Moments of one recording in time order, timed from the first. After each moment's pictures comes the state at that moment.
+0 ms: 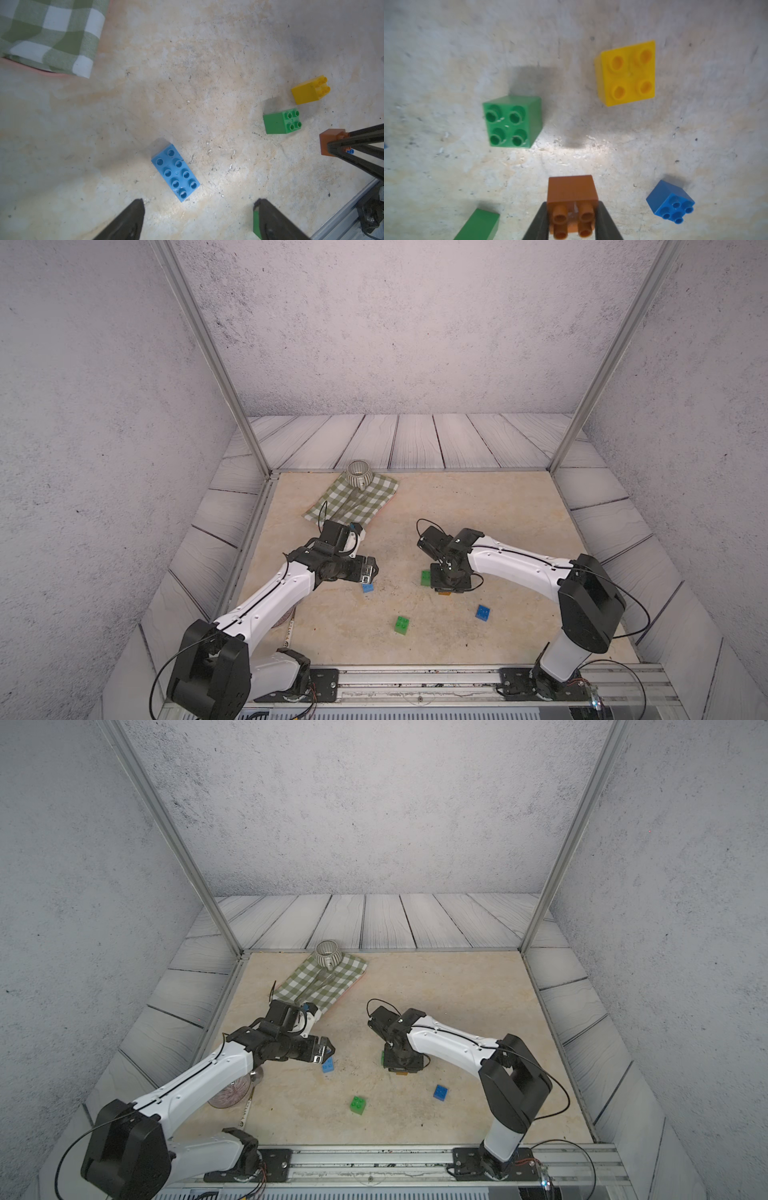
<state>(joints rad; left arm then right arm) -0.44 1.24 0.80 -0.57 0.26 -0.21 0.84 1.68 1.24 -1.01 0.05 0.85</state>
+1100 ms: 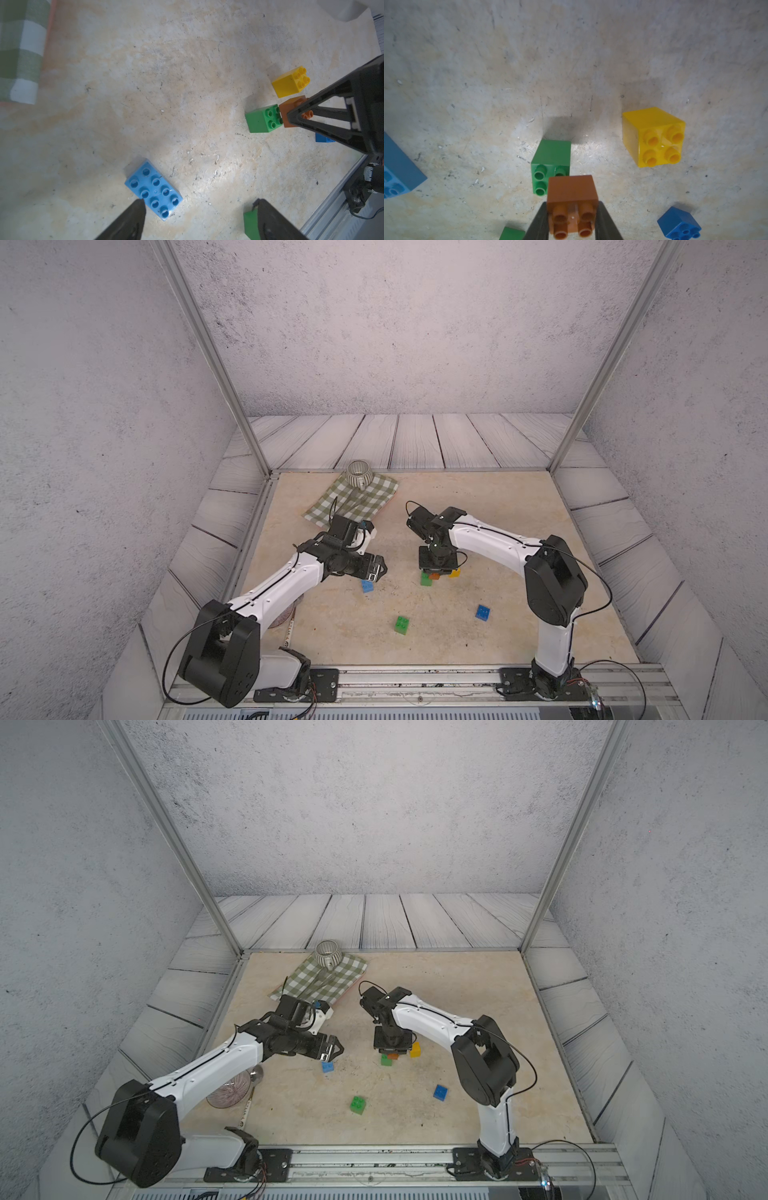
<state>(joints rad) -0.46 1.34 0.86 -0.54 0.34 -0.15 0.78 1.91 1.52 -1.12 0.00 0.78</state>
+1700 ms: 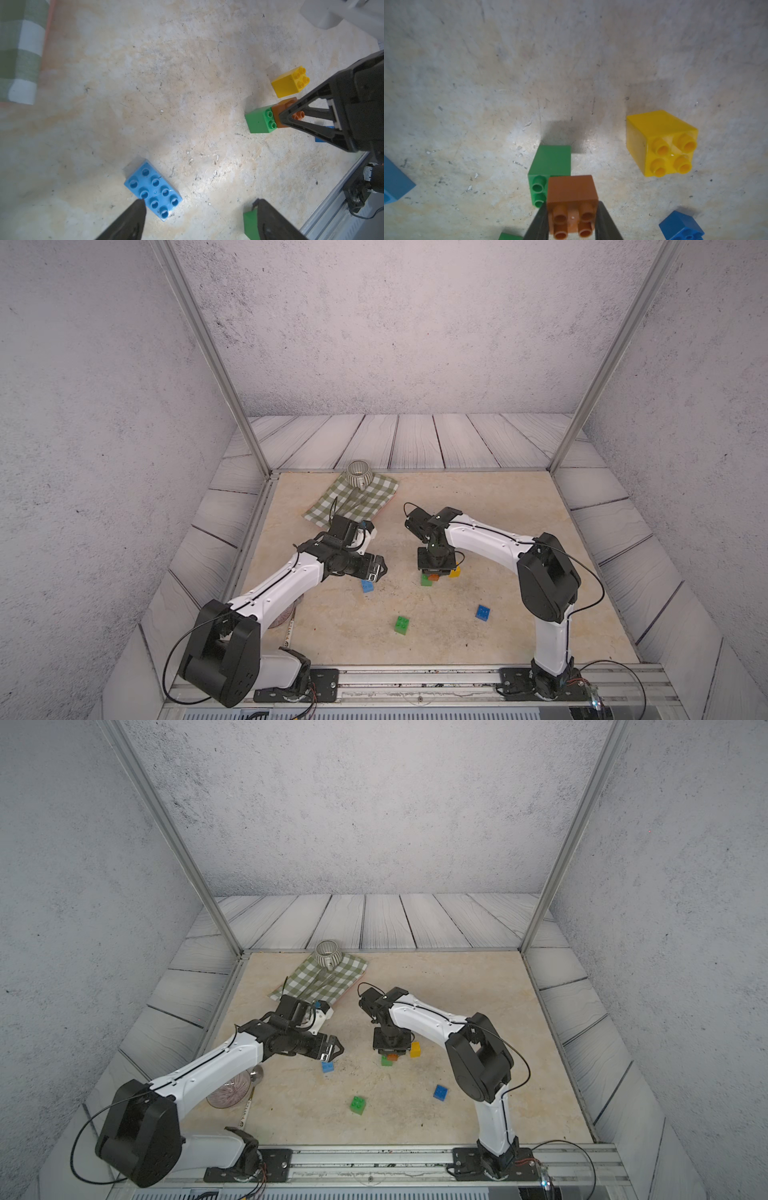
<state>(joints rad) -0.46 1.34 0.86 -0.54 0.34 -0.15 0.77 1.96 1.54 -1.13 0.00 0.77</state>
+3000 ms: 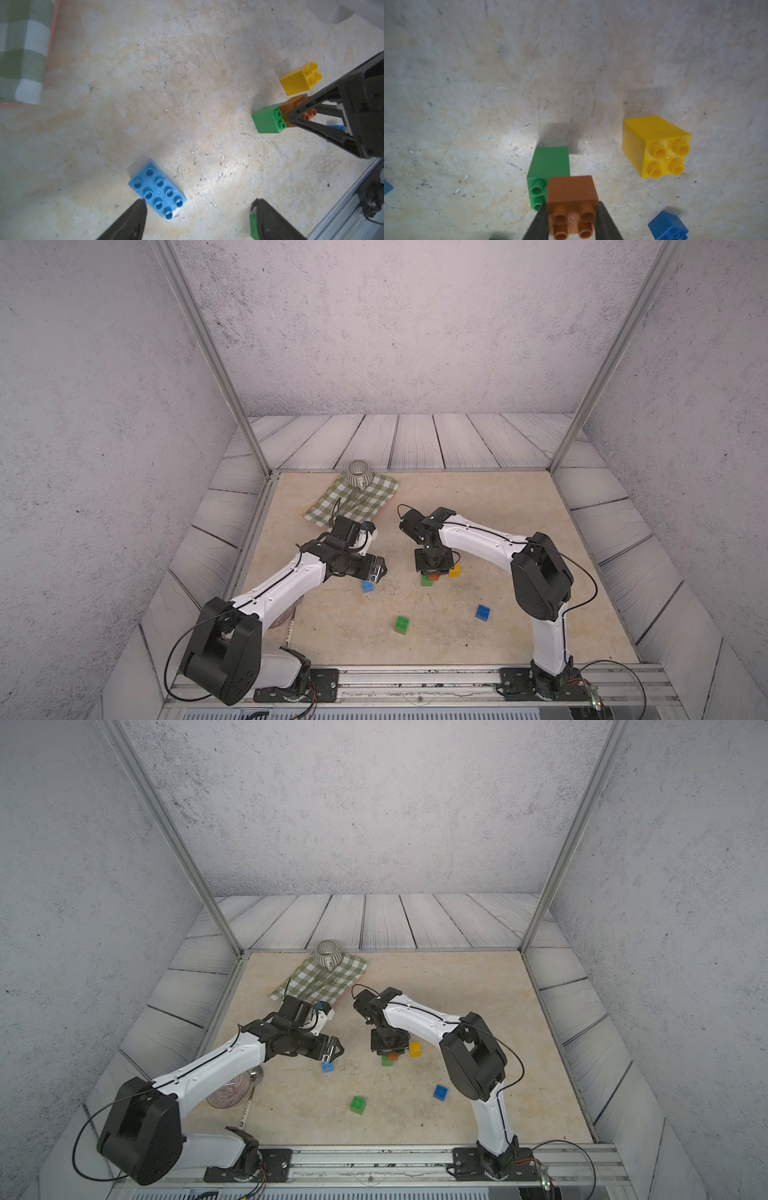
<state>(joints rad) -0.48 1.35 0.86 -0.54 0.30 -0.14 0.80 2.00 1.58 -1.17 0.06 0.74</state>
